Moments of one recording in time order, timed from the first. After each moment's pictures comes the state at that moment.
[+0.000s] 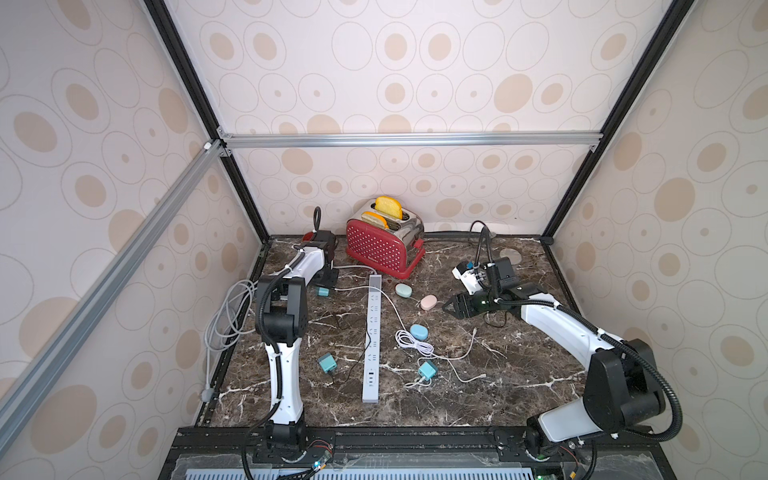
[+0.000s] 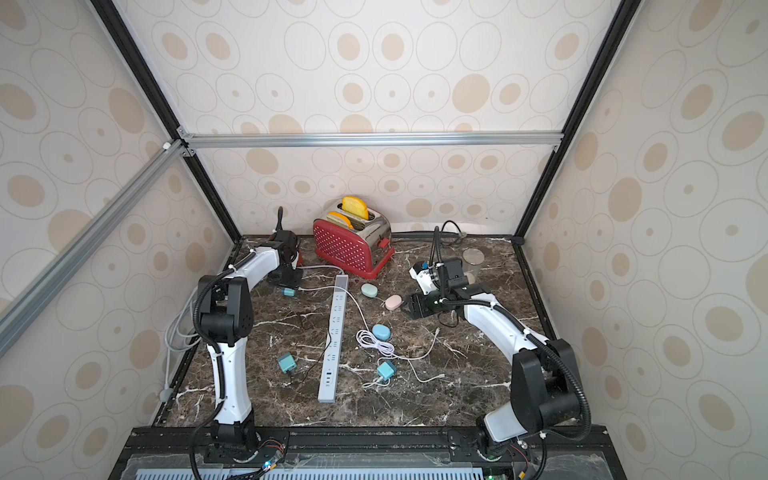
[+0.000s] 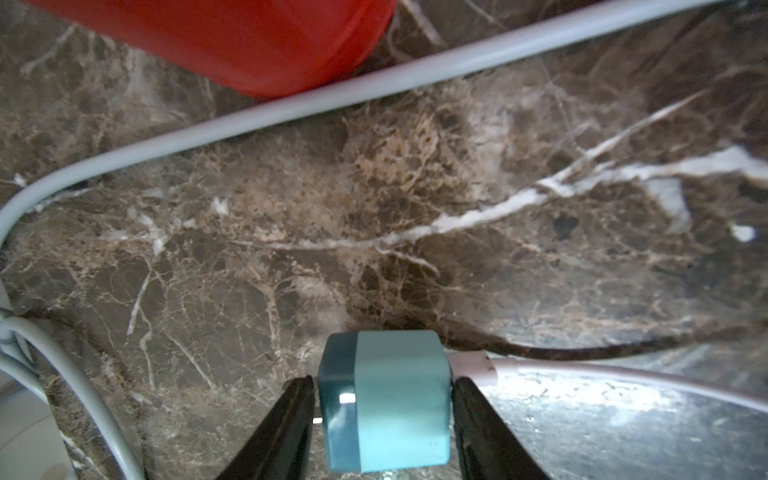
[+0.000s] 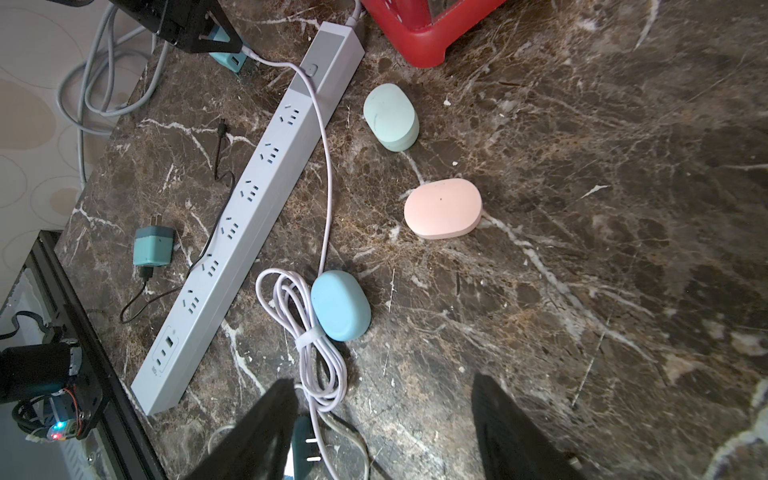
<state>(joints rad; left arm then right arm) -0.08 2.22 1.79 -0.89 -0.22 0.05 0.31 1.49 1.05 -0.50 -0.47 0.01</state>
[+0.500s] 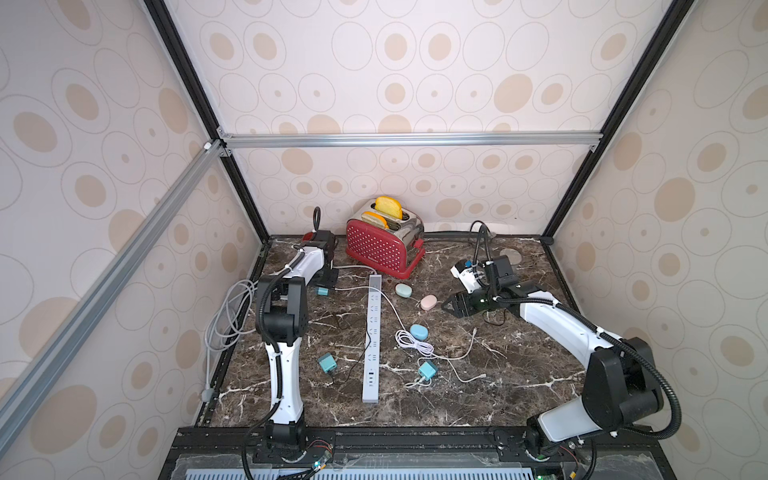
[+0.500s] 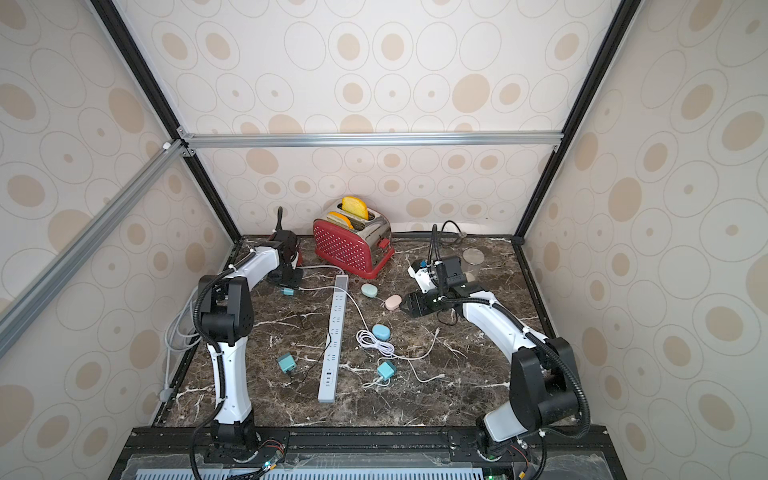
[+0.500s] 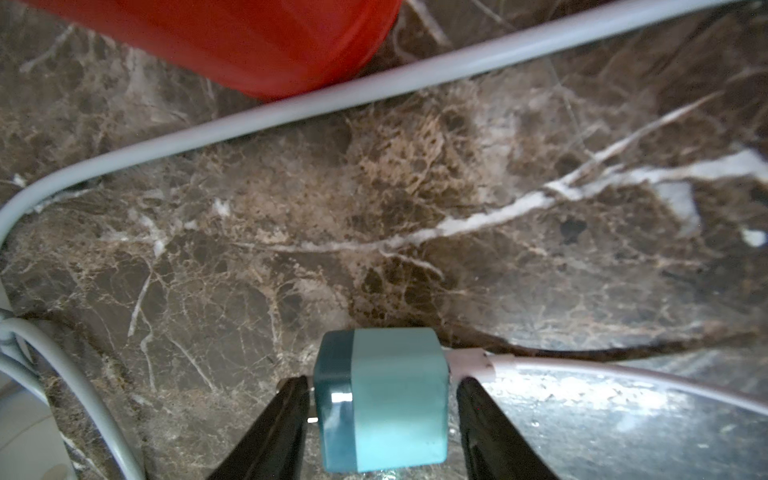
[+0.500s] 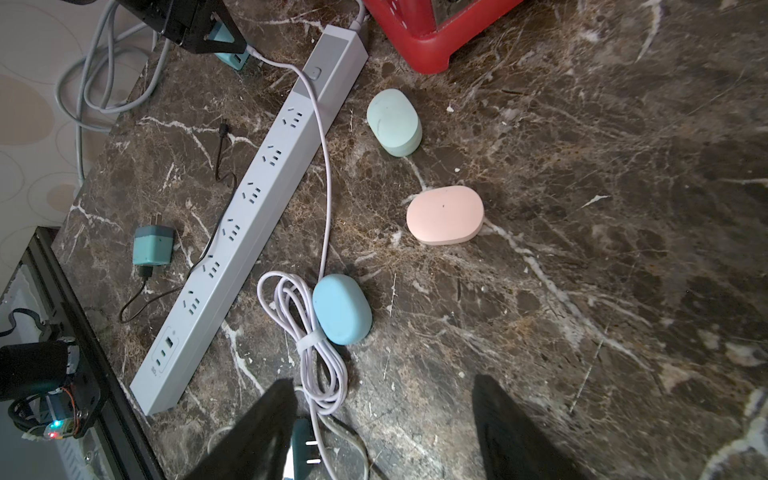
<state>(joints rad) -0.07 2.22 1.80 -0.90 -0.22 0.05 0.31 1.50 1.08 -0.52 -0.46 0.00</state>
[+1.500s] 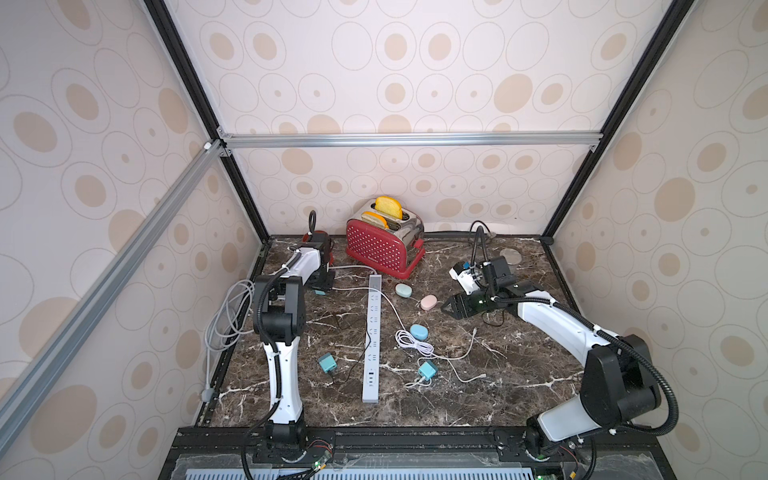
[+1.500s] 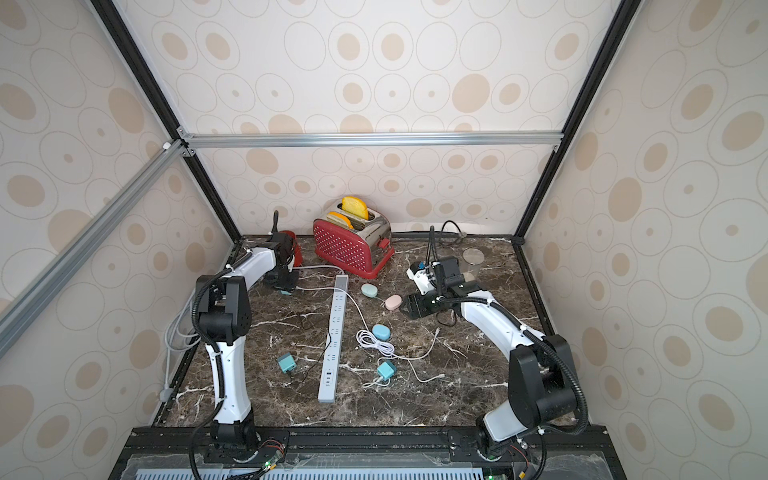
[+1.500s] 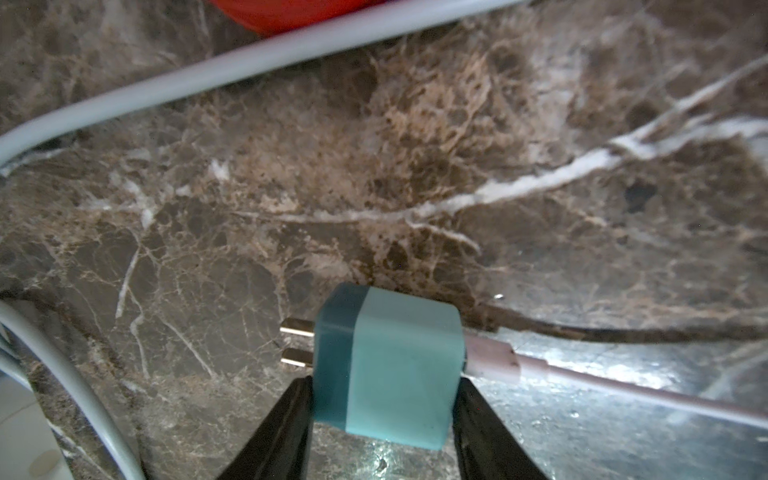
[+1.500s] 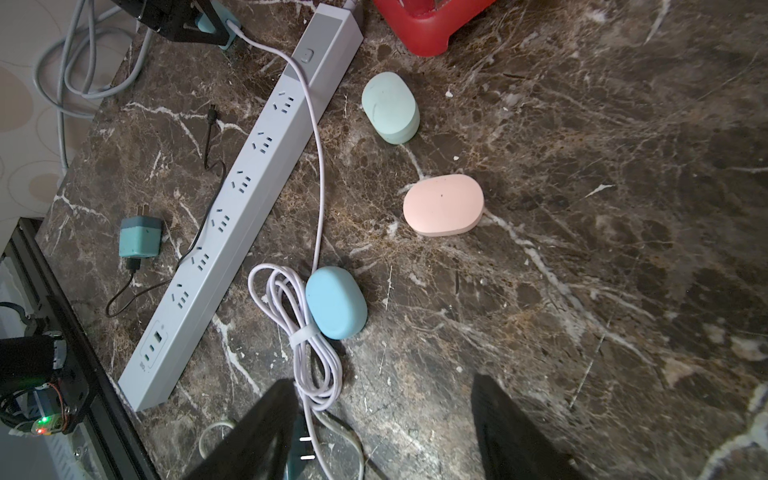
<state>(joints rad) -0.05 2.22 1.78 -0.92 -0.20 0.05 0.32 1.52 1.08 -0.53 -0.44 -0.01</state>
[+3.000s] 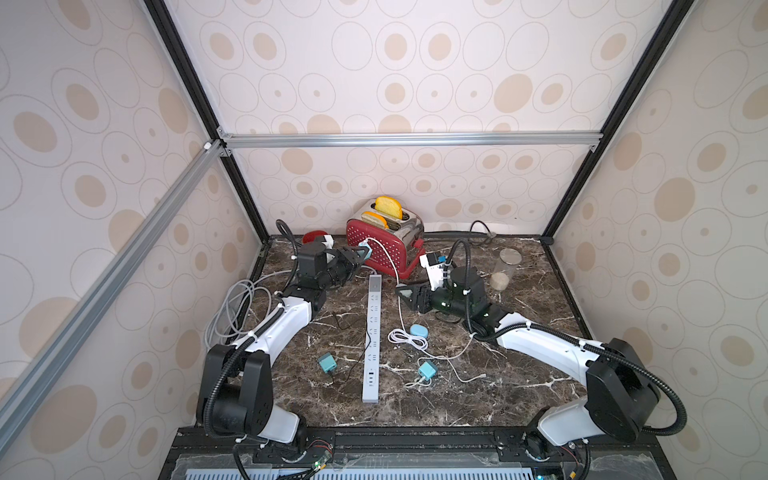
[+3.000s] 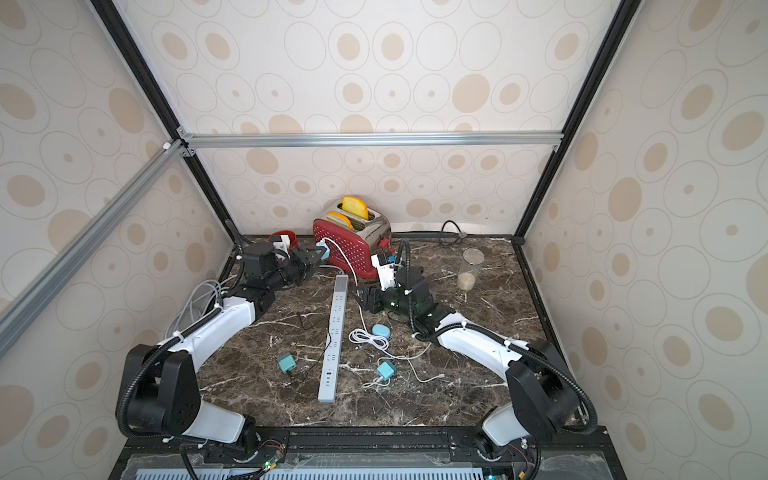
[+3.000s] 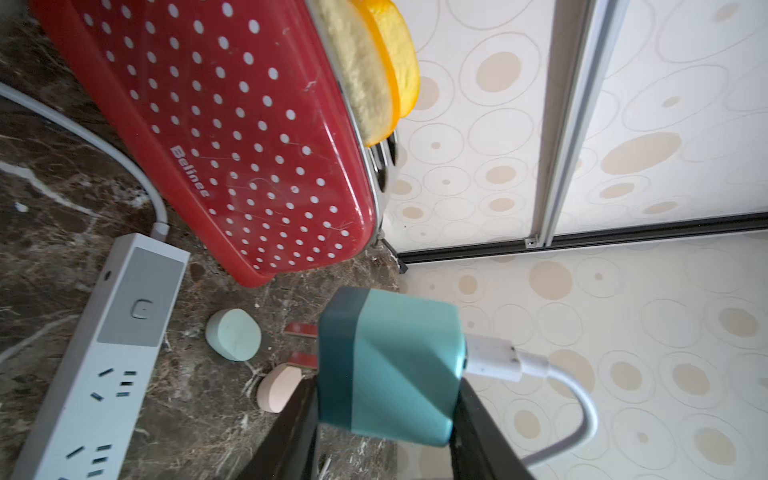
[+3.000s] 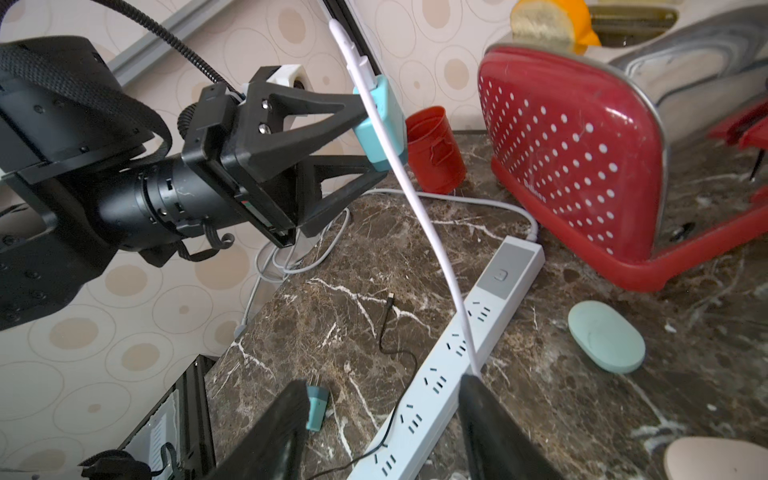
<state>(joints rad) -0.20 1.45 1.00 0.19 0.45 -1.17 0.68 1.47 0.95 0.28 -0.32 0.43</state>
